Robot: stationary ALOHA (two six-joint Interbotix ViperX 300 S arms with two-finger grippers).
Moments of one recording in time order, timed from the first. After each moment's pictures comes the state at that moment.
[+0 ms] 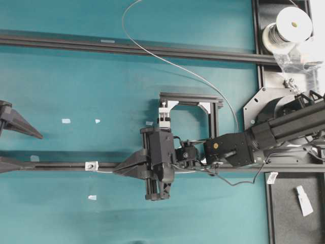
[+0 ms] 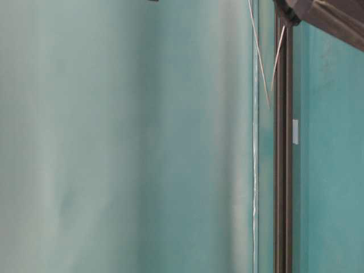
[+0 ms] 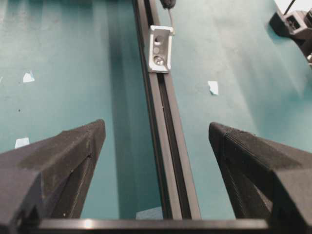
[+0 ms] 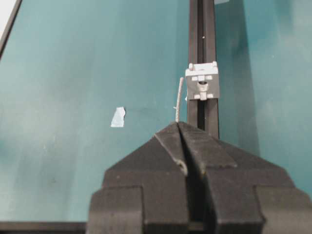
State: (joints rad) left arm -0.26 -0.11 1.21 -0.05 -0.79 -0.19; right arm 0.35 0.14 0.86 0.32 -0.59 0.19
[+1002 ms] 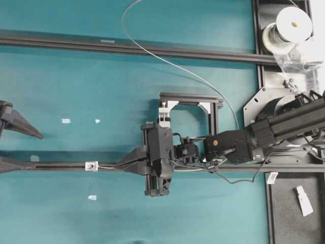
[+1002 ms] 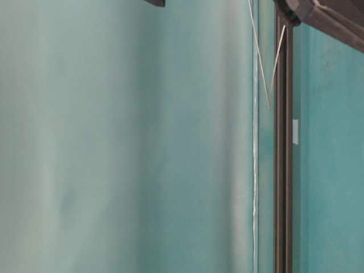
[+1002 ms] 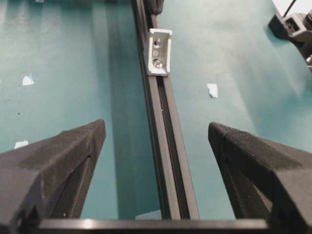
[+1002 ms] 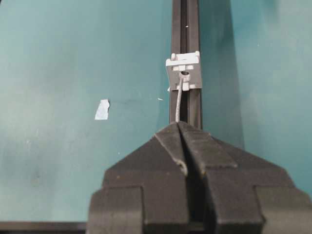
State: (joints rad) left arm -0.26 -0.11 1.21 -0.05 -0.79 -0.19; right arm 0.33 0.14 0.87 0.32 -0.57 0.19
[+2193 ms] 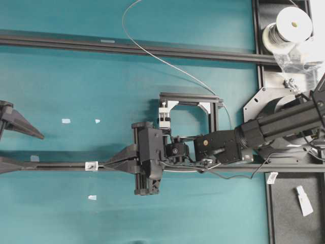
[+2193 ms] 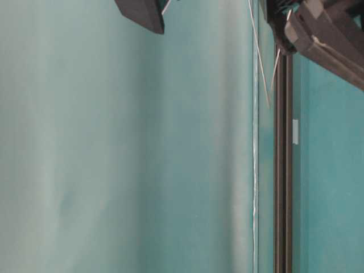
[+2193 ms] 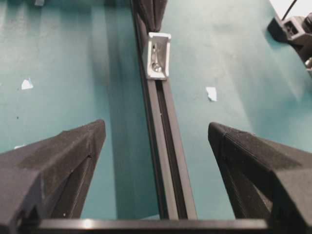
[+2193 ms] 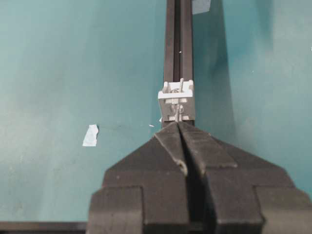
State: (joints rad) left arm -0.26 -0.11 1.20 -0.05 -0.79 -0.19; right arm 0.30 0.19 0.80 0.32 -0.57 0.14
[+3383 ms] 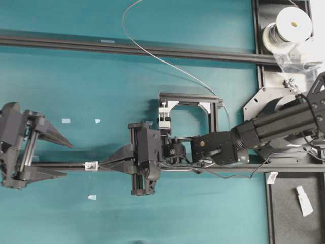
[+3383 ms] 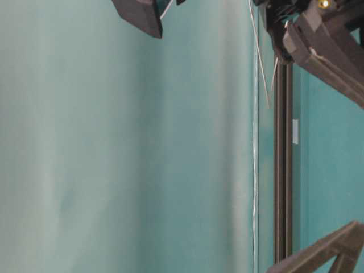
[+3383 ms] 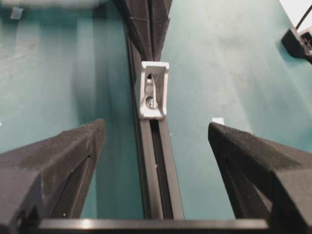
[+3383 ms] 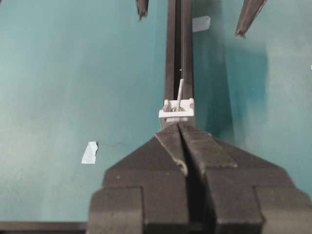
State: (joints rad) left arm -0.26 0.12 0.99 -0.05 -0.79 -0.17; right arm 0.30 0.21 0.79 0.32 -0.62 0.14
